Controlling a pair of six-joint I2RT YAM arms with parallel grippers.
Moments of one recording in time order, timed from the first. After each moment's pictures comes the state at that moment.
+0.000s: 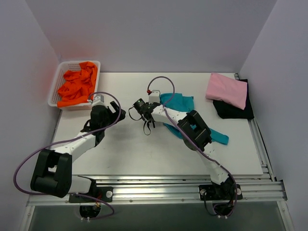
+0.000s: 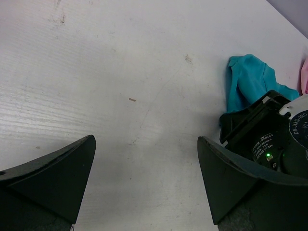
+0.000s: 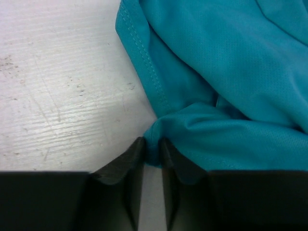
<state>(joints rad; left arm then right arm) -0.27 1.36 0.64 0.26 -0.06 -0.68 0.78 2.34 1.78 -0.55 0.82 0.73</state>
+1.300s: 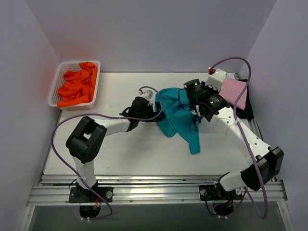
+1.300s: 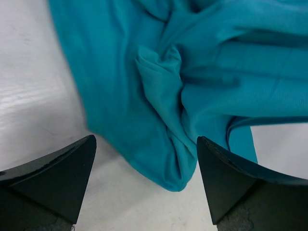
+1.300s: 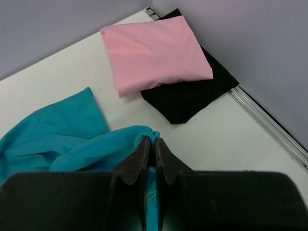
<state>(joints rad) -0.60 1.87 1.10 0.26 0.14 -0.62 0.55 1.41 1.39 -0.74 1.10 0.68</state>
